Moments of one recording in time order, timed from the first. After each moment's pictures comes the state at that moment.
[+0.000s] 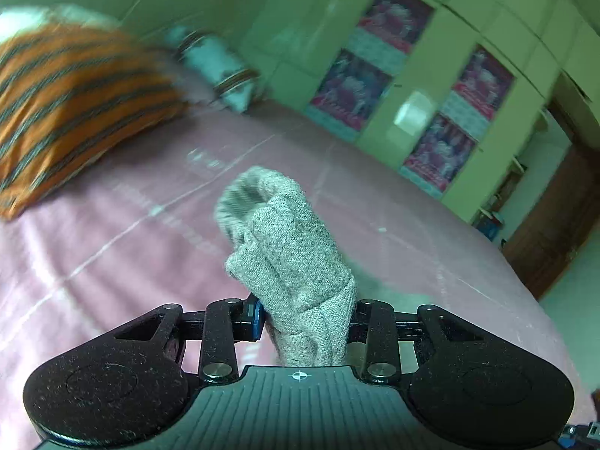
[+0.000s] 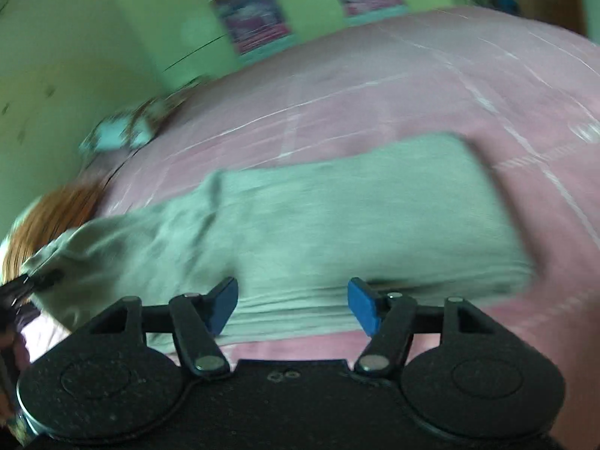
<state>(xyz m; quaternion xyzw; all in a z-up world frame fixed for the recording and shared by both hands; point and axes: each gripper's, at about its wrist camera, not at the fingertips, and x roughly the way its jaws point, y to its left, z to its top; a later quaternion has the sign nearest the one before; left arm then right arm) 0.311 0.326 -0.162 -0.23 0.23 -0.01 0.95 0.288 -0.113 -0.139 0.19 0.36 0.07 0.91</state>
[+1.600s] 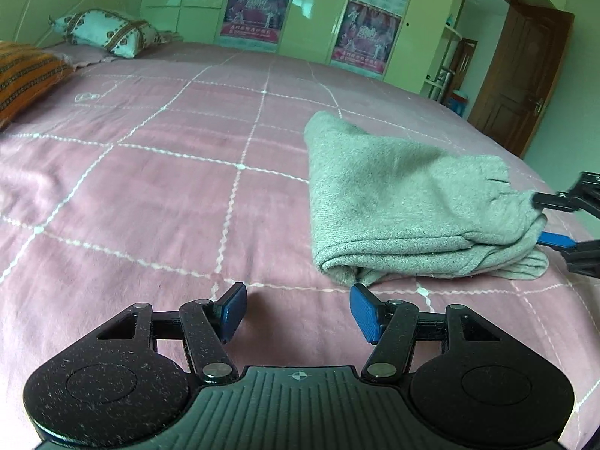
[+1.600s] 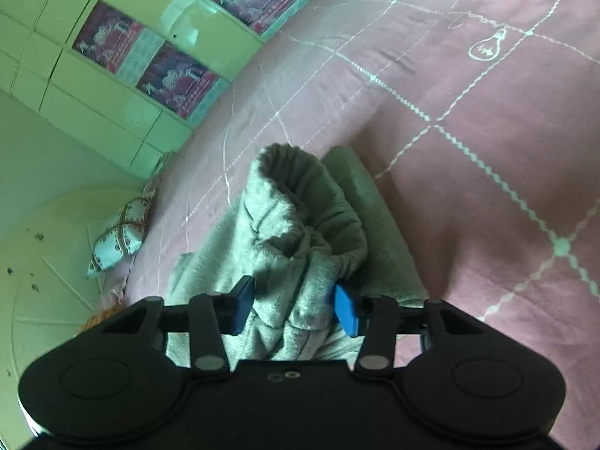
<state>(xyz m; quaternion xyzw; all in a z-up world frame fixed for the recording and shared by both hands) 0.239 0.174 -0.194 -0.09 0.33 -0.09 0.93 0.292 -0.210 -0.157 0.42 0.32 0.03 0.85</state>
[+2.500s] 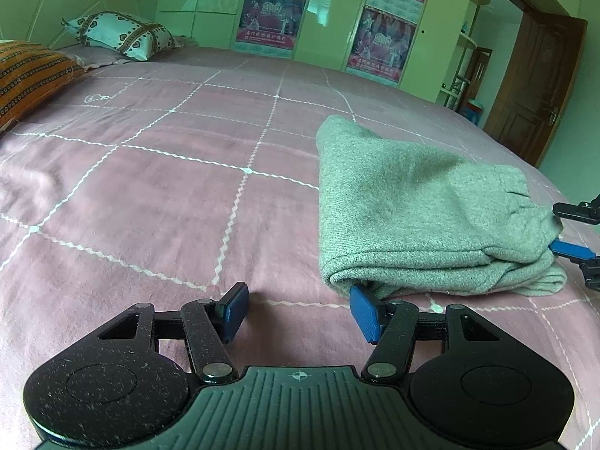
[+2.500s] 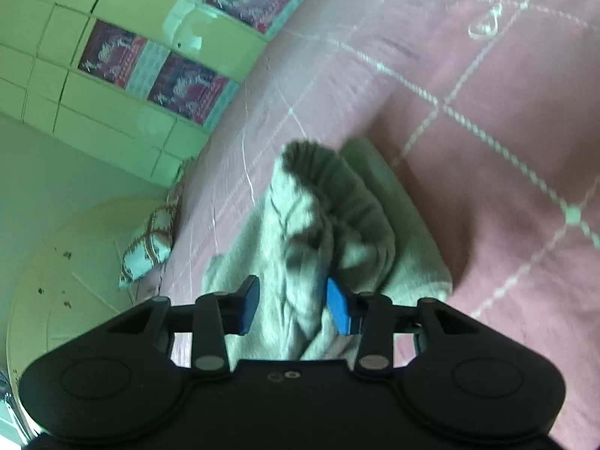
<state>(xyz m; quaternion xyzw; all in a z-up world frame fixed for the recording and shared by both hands) 0.251 0.160 -0.202 -0.09 0.33 -0.06 0.94 0.287 -0.210 -0.159 0.46 0.33 0.05 0.83</state>
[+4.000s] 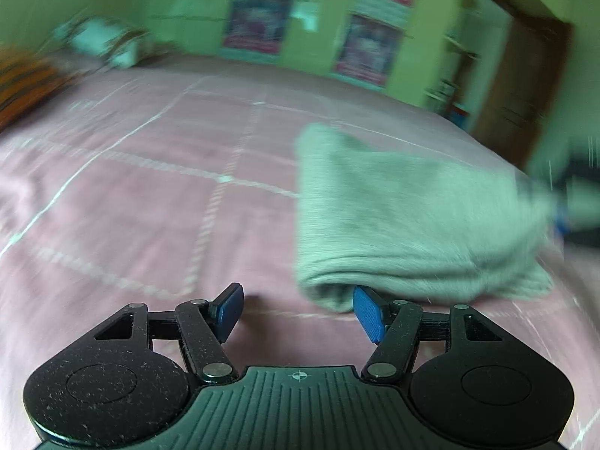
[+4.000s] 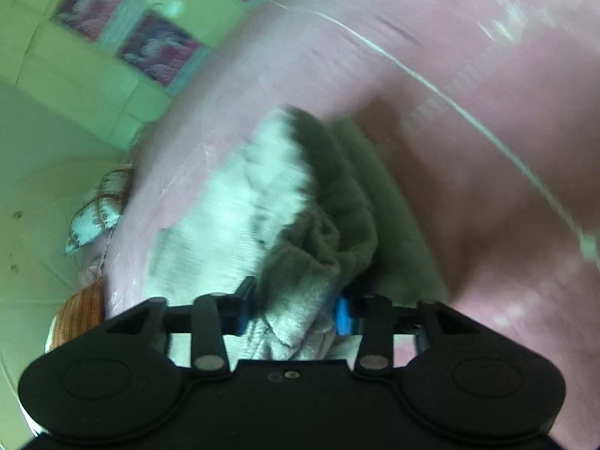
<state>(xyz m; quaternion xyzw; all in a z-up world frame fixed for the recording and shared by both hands) 0.260 0.145 -0.201 -0.07 0.31 -0.10 0.94 0.312 -0.185 -0.148 0.38 0.36 0.04 0.85</state>
